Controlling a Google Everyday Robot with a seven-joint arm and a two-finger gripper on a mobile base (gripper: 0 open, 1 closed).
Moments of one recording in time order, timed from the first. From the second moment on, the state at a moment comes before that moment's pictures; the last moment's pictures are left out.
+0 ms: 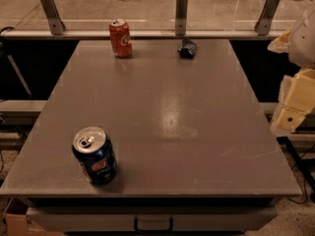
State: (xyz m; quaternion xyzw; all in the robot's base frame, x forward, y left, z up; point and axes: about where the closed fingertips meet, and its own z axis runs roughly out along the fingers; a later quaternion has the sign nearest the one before) arm 0.438 -0.216 0.977 -0.60 0.78 -0.04 0.16
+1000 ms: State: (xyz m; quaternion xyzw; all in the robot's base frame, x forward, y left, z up) arm 0.438 -0.187 0.943 -0.62 0.76 0.04 0.19
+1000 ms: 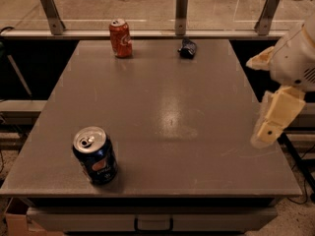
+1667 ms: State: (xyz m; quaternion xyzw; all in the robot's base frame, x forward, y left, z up) arm 0.397 -0.069 0.899 -0.64 0.70 0.19 0.24
